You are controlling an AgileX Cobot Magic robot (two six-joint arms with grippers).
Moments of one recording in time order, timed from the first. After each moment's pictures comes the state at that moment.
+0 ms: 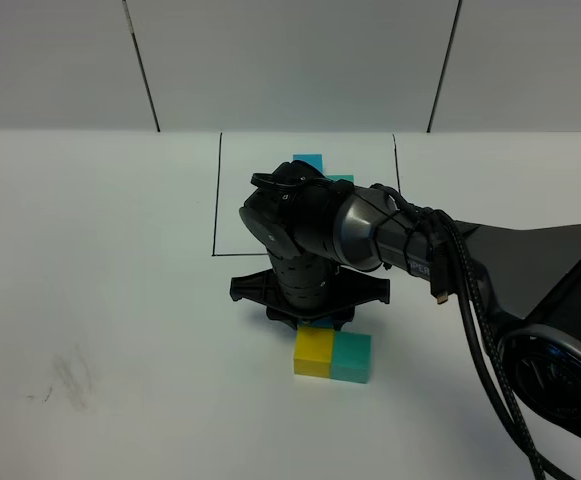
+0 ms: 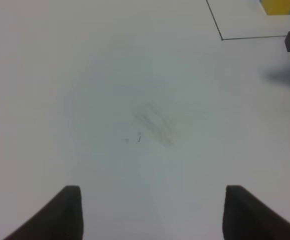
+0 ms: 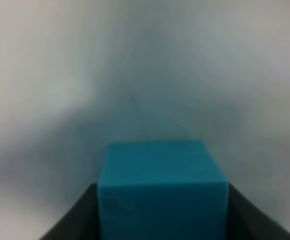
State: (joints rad) left arm -0.02 -0.01 -0.51 -0.06 1.07 0.04; right arm 0.76 2.32 -1.78 -0.21 1.08 0.94
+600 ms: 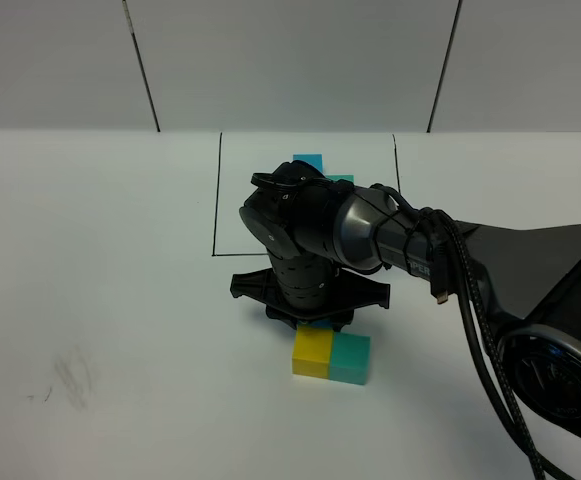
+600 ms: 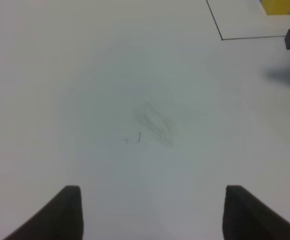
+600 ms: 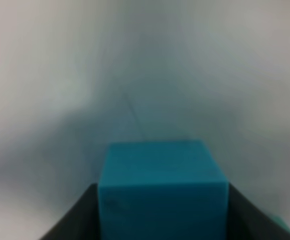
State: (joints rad) left arm -0.02 -0.01 -0.51 -0.06 1.07 0.04; right arm 0.76 2.32 -1.78 -0.20 1.09 1.01
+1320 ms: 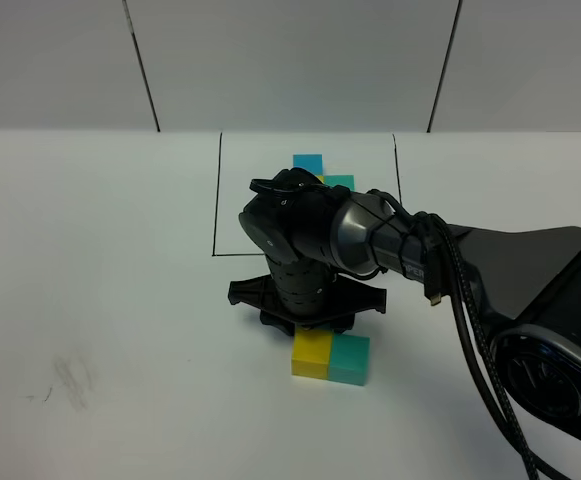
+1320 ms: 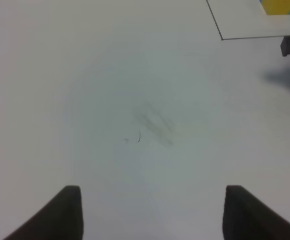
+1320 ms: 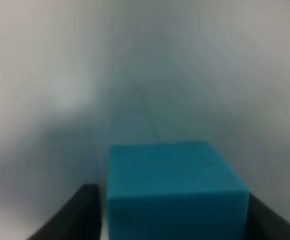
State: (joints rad) left arm -0.02 -0.01 -0.51 -0.06 1.07 0.04; right arm 0.76 2.33 -1.79 -0.19 1.07 0.97
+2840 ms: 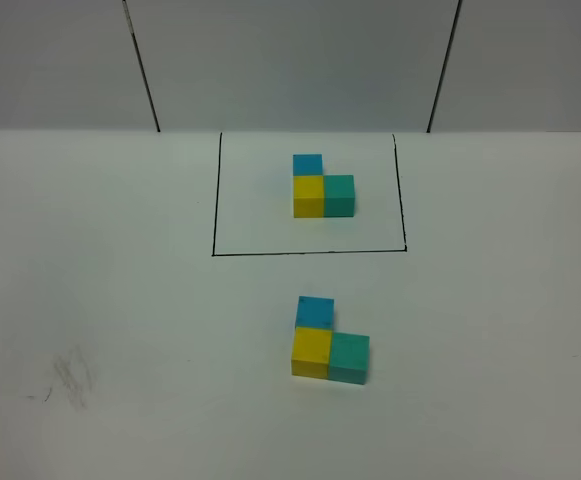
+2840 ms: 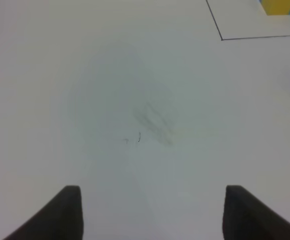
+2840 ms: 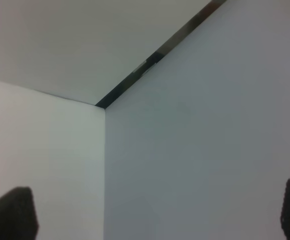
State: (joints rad) left arm -0.02 -0.01 -0.51 -0.06 1.07 0.04; right arm 0.09 1.26 -1.78 -0.53 1.21 -0.24
